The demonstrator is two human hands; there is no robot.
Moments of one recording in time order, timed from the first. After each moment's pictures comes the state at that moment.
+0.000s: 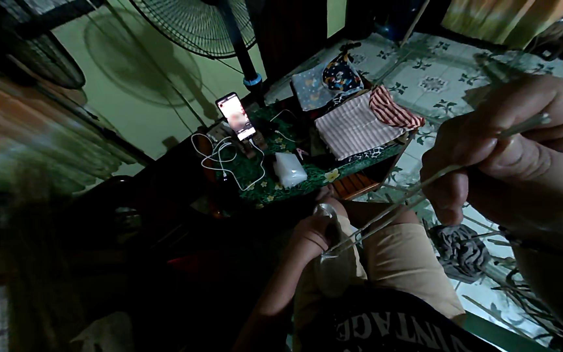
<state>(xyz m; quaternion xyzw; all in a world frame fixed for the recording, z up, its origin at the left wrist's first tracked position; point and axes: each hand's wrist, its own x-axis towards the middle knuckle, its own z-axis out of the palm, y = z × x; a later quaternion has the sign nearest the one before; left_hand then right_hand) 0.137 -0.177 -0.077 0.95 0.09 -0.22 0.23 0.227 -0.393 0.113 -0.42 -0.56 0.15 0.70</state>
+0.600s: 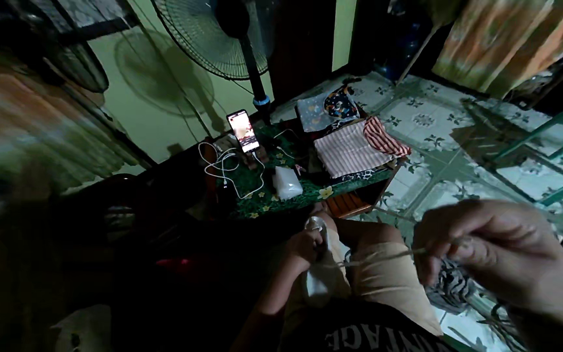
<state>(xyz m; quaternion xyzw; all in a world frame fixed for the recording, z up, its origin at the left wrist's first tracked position) 0.126 -0.183 -0.097 0.92 0.14 -0.16 0.32 0.193 -0.446 0.083 -0.50 -0.55 0.18 0.65</state>
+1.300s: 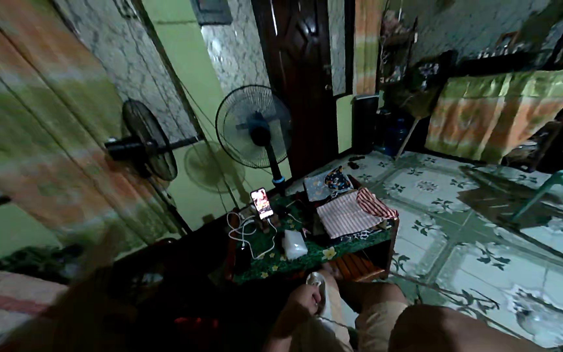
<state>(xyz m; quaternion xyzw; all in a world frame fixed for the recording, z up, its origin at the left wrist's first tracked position) 0.133 -0.186 -0.092 0.94 0.11 -0.21 0.25 0.158 -0.518 0.103 -0.56 -0.76 0.03 0.32</state>
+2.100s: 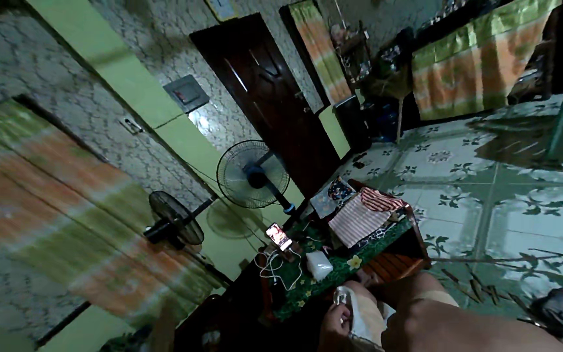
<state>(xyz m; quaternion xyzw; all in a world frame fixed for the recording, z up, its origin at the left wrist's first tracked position) 0.098 -0.202 -0.107 0.96 0.13 -0.04 0.26 0.139 -0.522 0.094 -0.61 -0.75 -0.05 0.25</state>
